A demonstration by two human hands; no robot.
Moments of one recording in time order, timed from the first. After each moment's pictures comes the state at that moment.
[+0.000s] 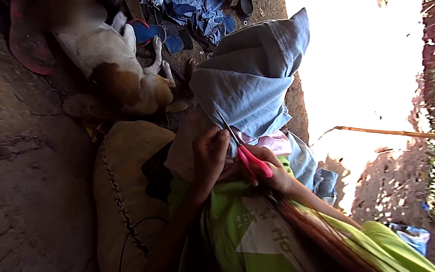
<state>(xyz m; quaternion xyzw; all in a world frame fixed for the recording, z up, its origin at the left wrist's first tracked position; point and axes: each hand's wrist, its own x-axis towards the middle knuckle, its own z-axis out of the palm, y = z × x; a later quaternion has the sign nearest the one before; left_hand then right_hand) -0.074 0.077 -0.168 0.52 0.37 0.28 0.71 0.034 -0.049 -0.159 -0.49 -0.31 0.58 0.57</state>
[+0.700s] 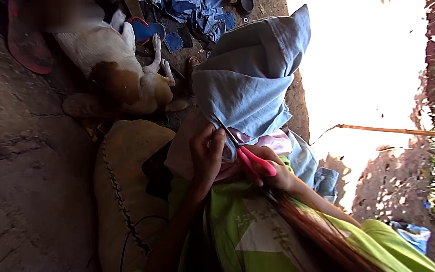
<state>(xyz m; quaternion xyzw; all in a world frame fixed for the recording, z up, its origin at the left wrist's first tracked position) -0.074 0.077 -0.174 0.51 0.36 0.32 0.71 0.037 -0.050 -0.160 -0.46 -0.31 0.60 0.58</state>
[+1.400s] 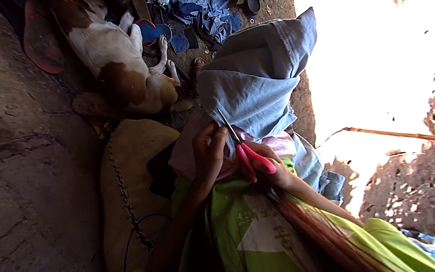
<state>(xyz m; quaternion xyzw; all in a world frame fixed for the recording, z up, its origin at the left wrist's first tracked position) -0.073 0.082 -0.170 0.47 0.39 0.29 0.74 0.036 -0.039 -0.163 -0.46 -0.29 0.61 0.58</state>
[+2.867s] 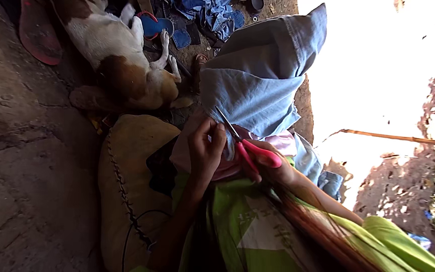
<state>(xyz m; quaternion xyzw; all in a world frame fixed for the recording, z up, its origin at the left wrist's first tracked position) -0.084 0.090 -0.176 0.55 0.35 0.33 0.68 0.038 -0.036 -0.157 -0.44 -0.24 0.66 0.55</state>
